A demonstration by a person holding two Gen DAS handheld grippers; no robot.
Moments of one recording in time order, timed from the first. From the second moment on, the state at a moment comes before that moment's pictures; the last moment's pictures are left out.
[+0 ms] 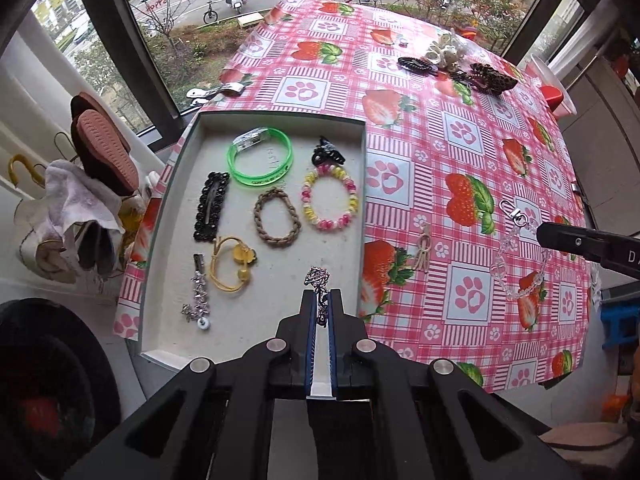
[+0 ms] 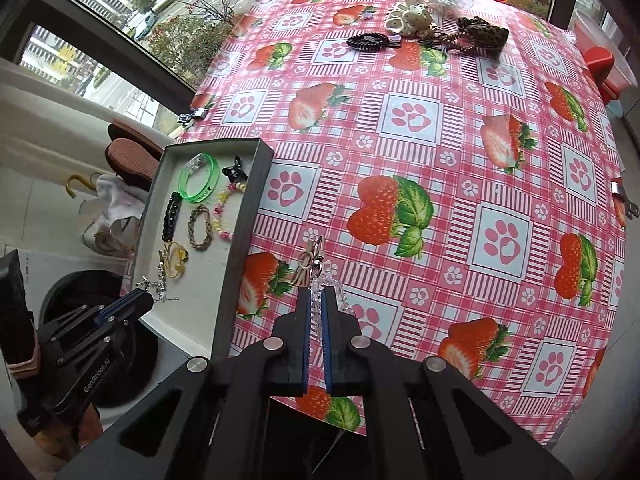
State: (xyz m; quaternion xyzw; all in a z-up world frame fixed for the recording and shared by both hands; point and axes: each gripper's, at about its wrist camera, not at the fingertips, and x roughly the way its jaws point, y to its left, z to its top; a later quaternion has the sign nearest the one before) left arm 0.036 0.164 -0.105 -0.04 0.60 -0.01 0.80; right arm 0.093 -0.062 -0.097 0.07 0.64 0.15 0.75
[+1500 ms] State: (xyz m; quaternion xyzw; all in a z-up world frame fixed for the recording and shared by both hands) left arm 0.052 0.234 -0.218 -0.09 0.64 0.05 0.76; right arm 0.136 0.113 -0.207 -0.01 0.69 0.27 0.67
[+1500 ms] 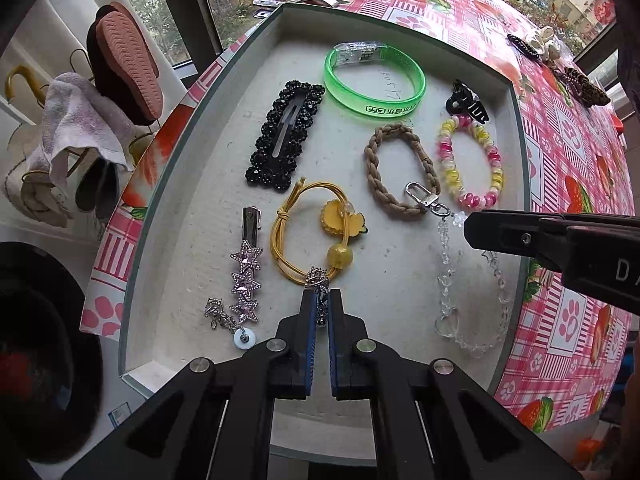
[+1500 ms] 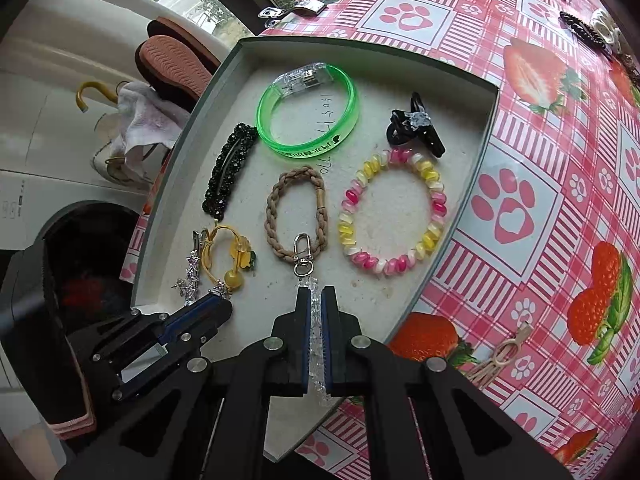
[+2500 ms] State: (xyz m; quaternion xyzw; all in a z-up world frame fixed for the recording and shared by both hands) left arm 0.052 0.232 -0.213 -0.07 0.65 0.06 0.76; right arm 0.139 0.125 -0.229 -0.04 0.70 0.26 0.66
